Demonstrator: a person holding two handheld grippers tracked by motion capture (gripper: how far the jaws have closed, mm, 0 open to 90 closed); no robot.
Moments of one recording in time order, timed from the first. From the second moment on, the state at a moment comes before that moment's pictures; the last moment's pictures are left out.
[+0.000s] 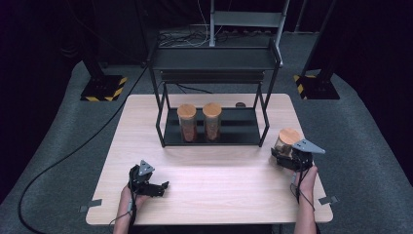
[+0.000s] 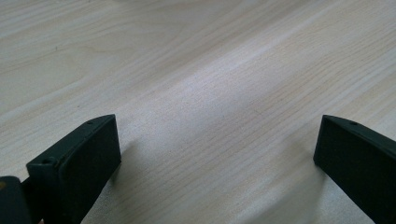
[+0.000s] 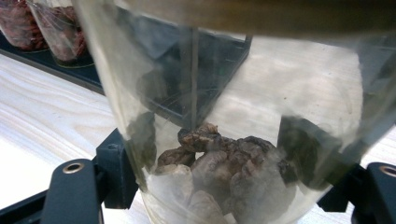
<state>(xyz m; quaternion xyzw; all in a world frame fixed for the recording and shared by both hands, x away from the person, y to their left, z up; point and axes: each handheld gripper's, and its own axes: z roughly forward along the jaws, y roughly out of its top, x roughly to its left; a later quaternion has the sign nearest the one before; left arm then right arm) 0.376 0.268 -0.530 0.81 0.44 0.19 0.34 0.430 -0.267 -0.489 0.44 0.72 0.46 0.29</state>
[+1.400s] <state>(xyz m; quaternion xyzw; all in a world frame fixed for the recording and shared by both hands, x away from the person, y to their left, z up) 0.376 0.268 -0.530 0.81 0.44 0.19 0.34 0.429 -0.240 -0.487 0.41 0.74 0.46 0.27</state>
